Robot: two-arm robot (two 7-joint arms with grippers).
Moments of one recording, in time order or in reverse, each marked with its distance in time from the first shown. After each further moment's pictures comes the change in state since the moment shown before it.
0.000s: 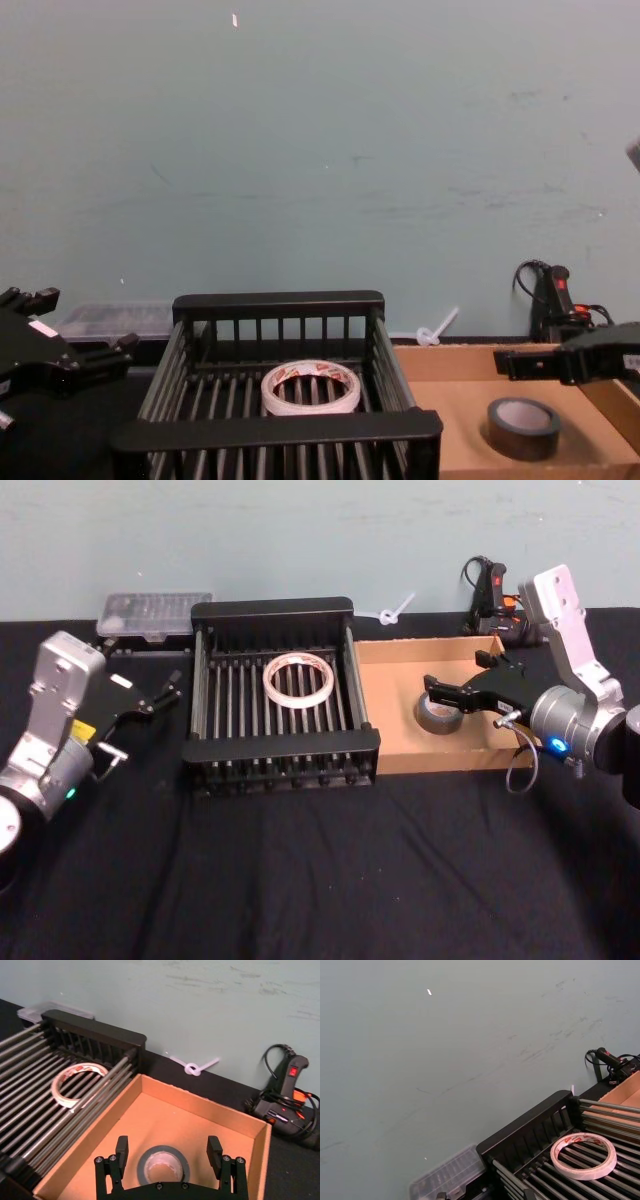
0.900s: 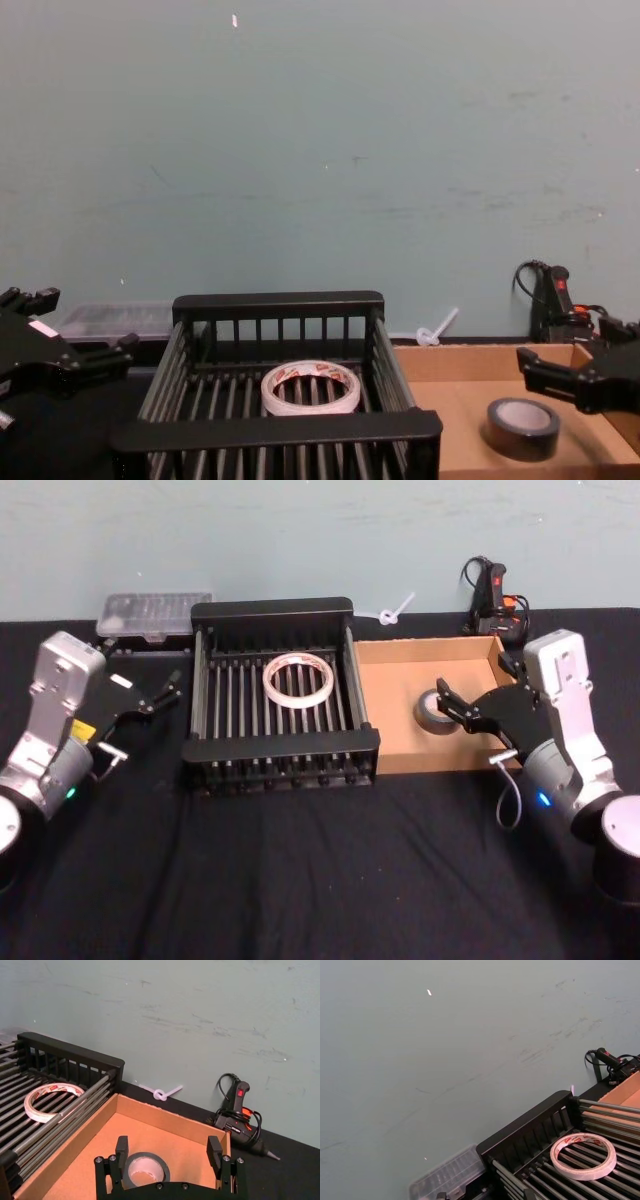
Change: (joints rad) left arm 0.000 0.000 0.000 0.000 0.000 0.000 0.000; right arm -0.212 -0.083 0.055 -0.076 -0.206 -0.349 -0.233
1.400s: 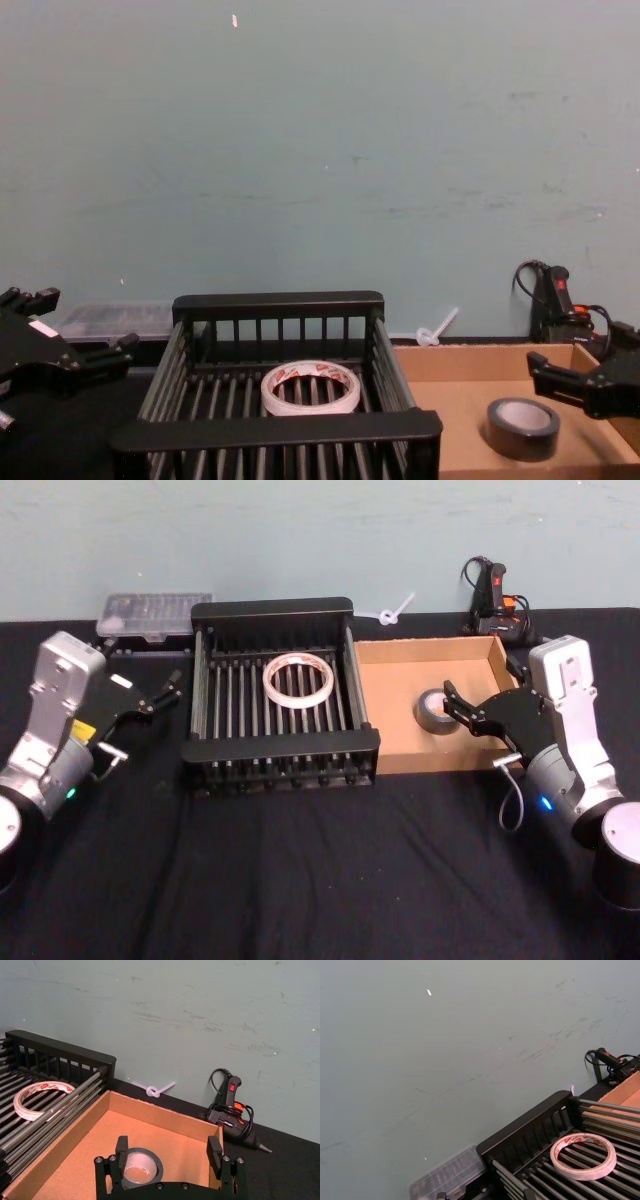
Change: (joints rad) left arm 0.000 0.000 0.000 0.000 0.000 0.000 0.000; right arm -0.015 -0.020 0.023 0.008 -0.018 -0.011 -0.017
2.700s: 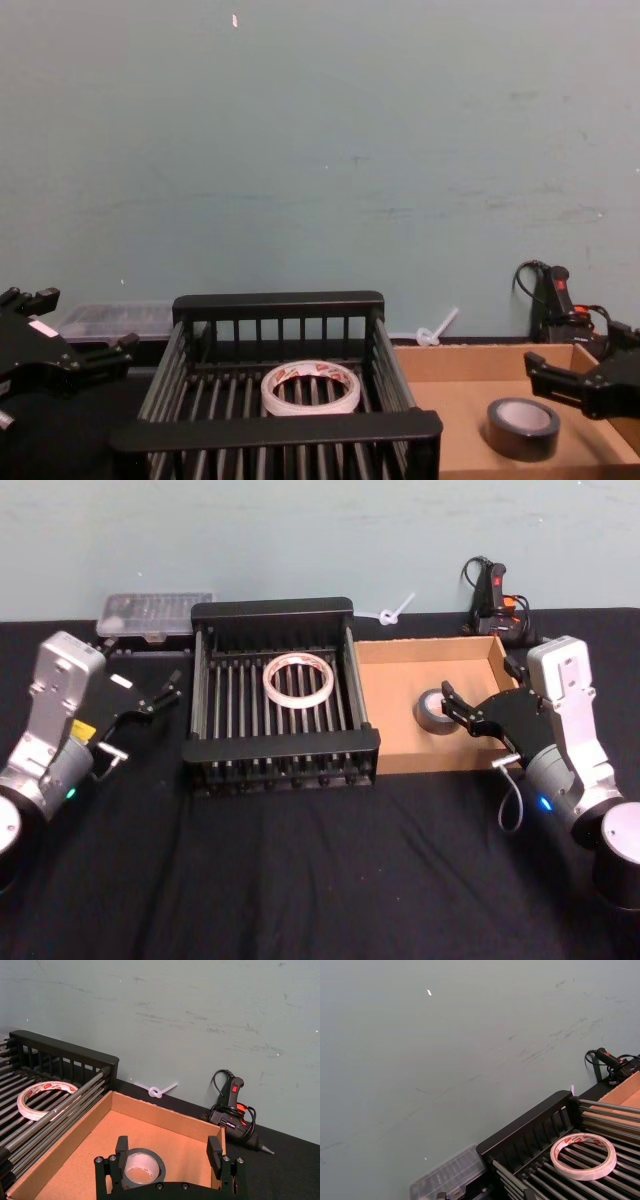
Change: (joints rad) left arm 0.000 0.000 0.000 0.000 0.000 0.000 0.000; right arm 0.000 0.003 -0.004 -0.002 0.001 -0.002 0.005
